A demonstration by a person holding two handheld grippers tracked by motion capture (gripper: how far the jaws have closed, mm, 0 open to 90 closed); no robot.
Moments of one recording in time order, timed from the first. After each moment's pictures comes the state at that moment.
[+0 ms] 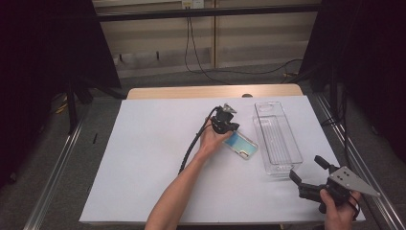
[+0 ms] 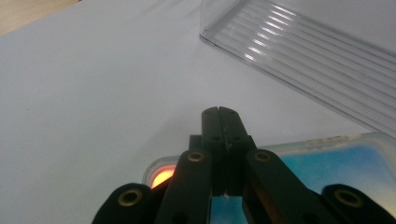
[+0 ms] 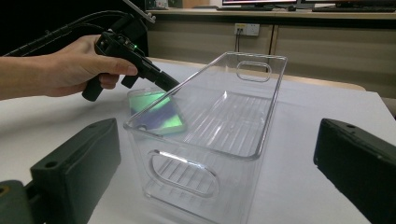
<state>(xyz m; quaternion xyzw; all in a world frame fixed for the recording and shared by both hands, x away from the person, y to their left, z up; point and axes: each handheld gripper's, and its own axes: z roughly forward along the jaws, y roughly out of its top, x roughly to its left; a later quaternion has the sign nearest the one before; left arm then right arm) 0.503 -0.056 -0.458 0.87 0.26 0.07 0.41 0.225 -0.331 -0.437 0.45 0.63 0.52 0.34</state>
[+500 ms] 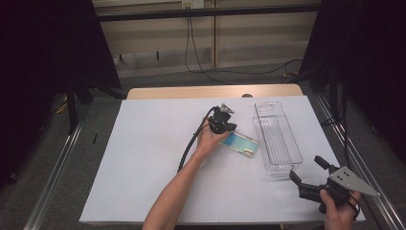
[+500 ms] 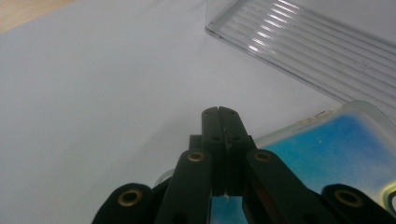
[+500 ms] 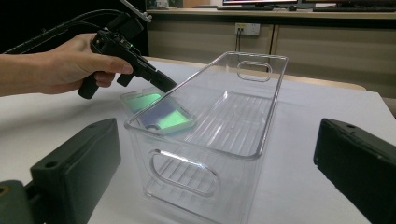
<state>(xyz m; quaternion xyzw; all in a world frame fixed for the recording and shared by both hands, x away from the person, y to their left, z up) 0.503 -0.047 -0.457 0.87 0.26 0.07 0.41 0.225 -0.331 -0.437 0.45 0.64 0.52 0.34</state>
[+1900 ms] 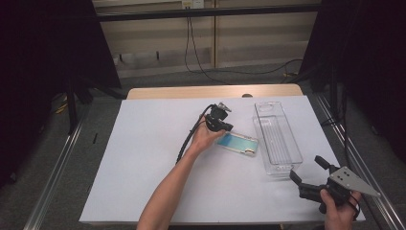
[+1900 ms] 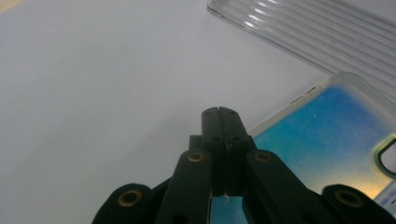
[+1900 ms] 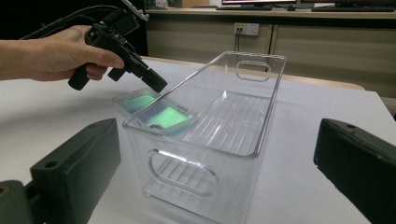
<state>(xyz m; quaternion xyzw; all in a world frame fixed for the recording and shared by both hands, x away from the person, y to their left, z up) 0.511 -0.037 -0.449 0.89 0.25 0.04 0.37 0.225 -0.331 -0.437 0.45 0.63 0.52 0.34</state>
